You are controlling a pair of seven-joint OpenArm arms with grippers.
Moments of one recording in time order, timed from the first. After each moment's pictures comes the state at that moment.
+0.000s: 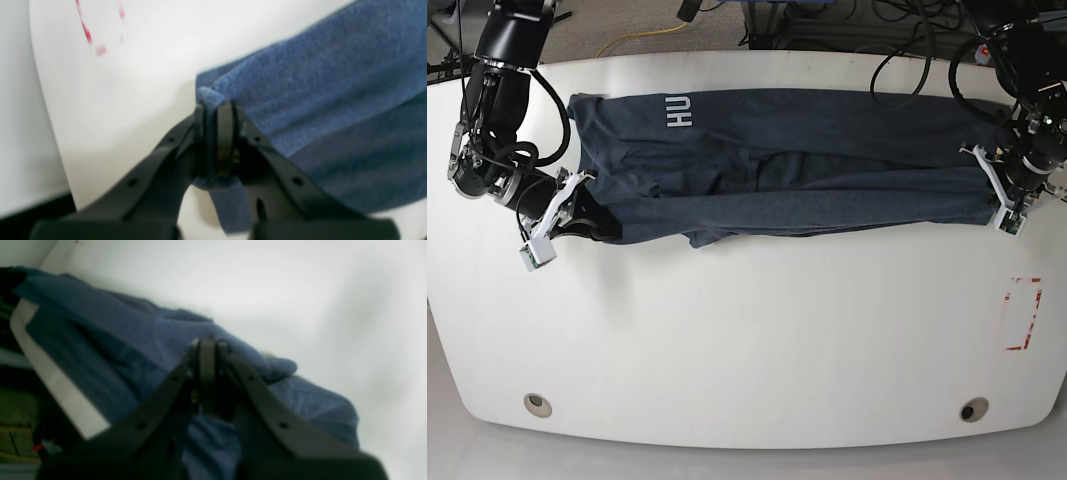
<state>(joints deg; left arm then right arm) 8.1 -18.0 -30.3 110.0 -11.0 -43.2 61.7 -1.2 23.7 20.5 93.5 63.6 40.7 -68.6</state>
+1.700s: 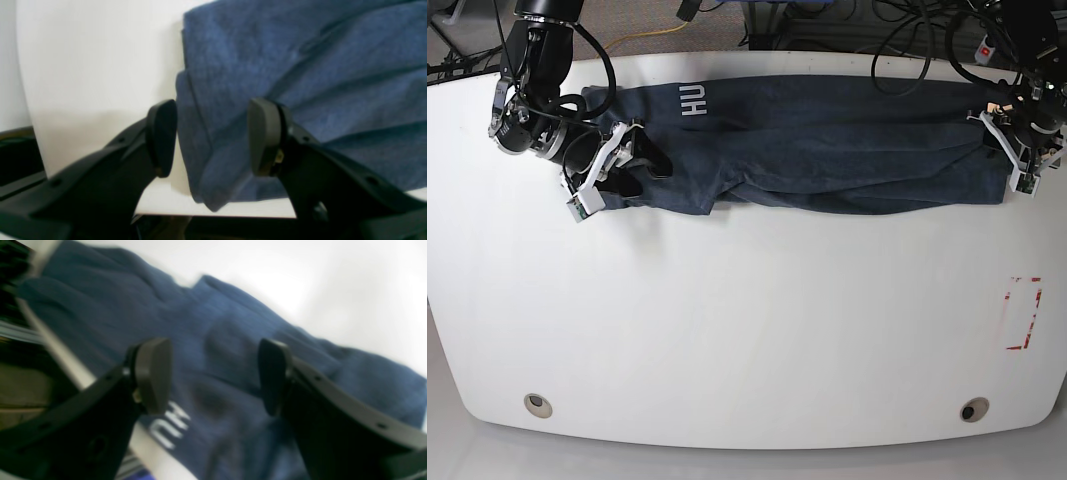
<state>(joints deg) 14.3 -13.4 -39.1 110.5 -10.8 -43.0 61.9 -10.0 13.9 18.9 101.2 51.5 40.6 -68.1</state>
